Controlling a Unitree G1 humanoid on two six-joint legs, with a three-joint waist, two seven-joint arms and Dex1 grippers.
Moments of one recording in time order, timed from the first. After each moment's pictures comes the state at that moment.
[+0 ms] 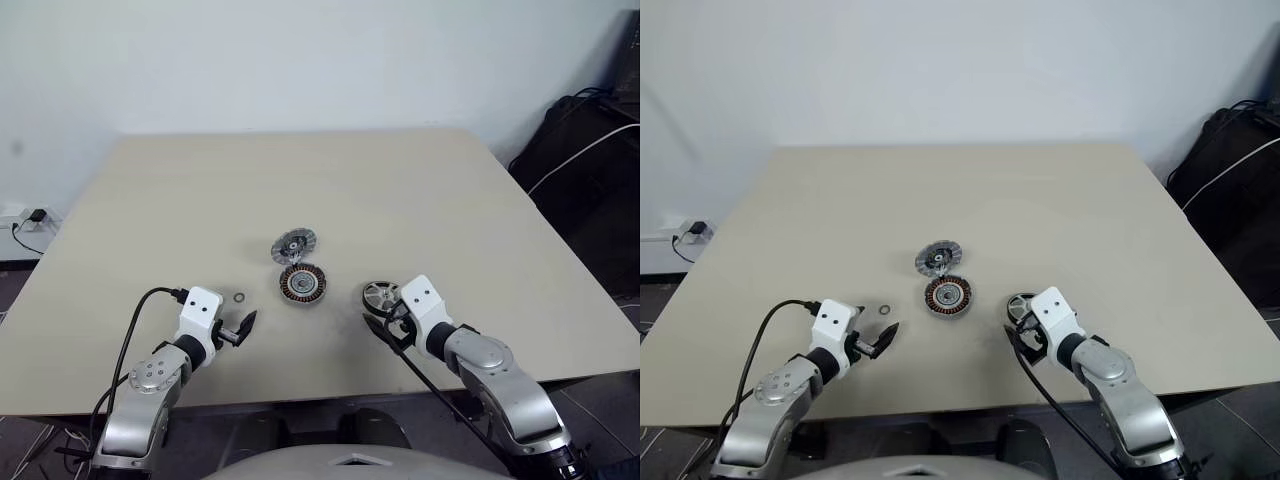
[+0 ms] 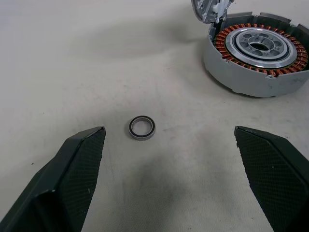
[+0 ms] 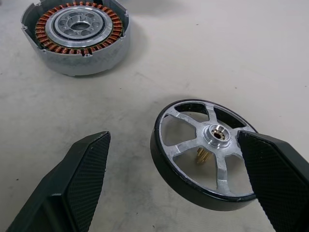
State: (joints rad) left arm 0.25 0.34 -0.03 -0.26 -0.12 0.36 -0.41; right arm 0.15 -0.46 0.15 -0.42 0.12 0.64 0.42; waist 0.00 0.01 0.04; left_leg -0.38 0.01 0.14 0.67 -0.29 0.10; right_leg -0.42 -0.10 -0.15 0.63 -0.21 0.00
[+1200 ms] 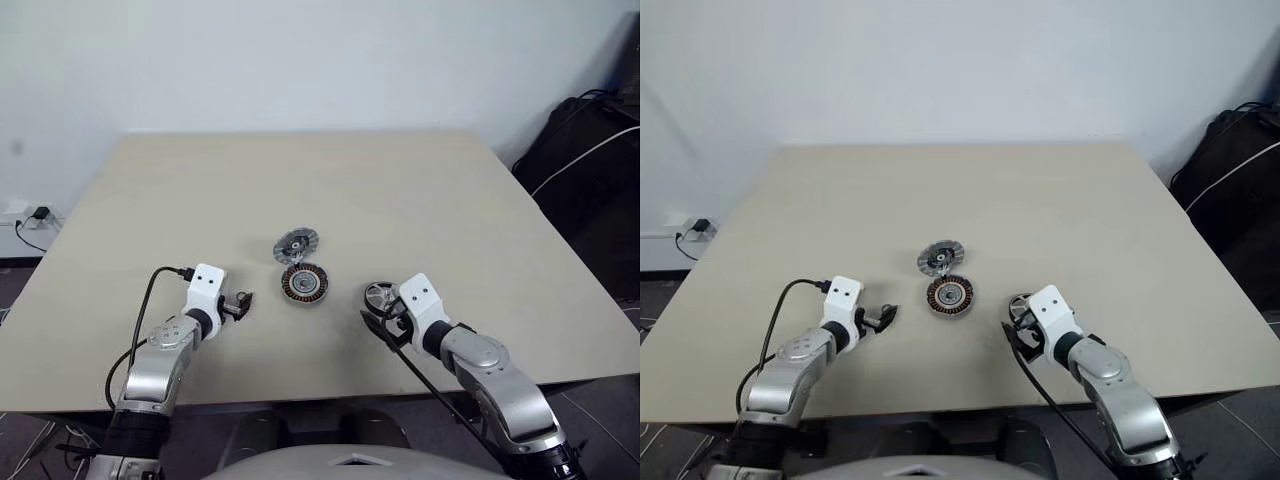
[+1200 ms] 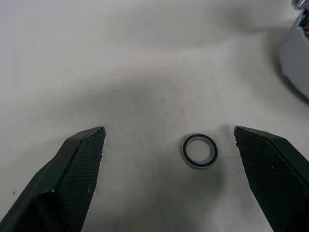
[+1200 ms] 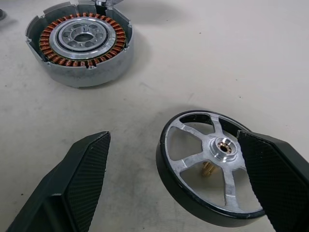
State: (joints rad) left arm 0.00 0.31 -0.03 -0.01 -0.09 0.50 -0.33; right arm 0.14 -0.43 0.15 -0.42 0.12 0.64 0.41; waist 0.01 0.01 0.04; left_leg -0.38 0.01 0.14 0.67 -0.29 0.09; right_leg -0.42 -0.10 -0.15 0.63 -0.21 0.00
